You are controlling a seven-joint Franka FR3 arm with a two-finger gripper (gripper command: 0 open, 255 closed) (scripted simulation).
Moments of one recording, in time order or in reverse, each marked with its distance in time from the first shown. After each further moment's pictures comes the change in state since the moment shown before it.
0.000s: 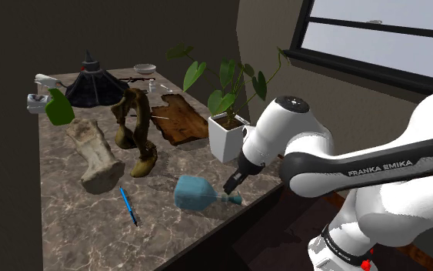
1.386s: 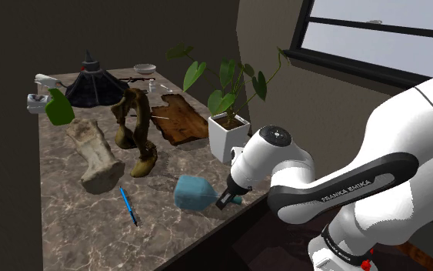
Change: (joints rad) arm -0.070 0.245 0.159 -0.024 -0.045 0.289 0.091
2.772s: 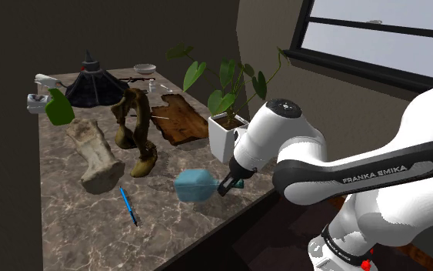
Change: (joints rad) arm 0.058 -0.175 -0.089 0.078 0.025 -0.252 -0.051
